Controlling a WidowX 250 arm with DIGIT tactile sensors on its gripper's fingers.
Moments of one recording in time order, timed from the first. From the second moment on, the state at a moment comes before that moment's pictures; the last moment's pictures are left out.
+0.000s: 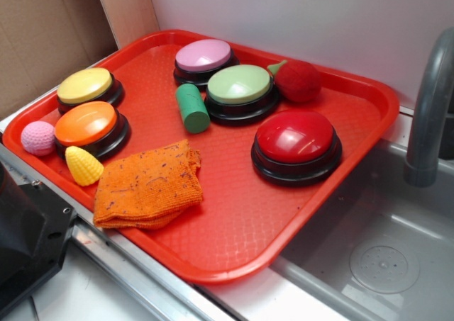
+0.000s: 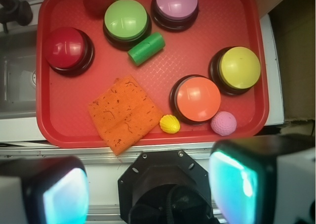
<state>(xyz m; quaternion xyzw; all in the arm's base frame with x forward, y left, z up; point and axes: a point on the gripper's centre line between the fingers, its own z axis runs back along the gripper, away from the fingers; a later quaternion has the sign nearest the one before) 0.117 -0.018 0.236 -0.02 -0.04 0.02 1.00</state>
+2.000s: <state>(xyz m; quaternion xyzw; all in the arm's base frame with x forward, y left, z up) 0.132 0.031 0.052 0.00 -0.01 0.25 0.97</state>
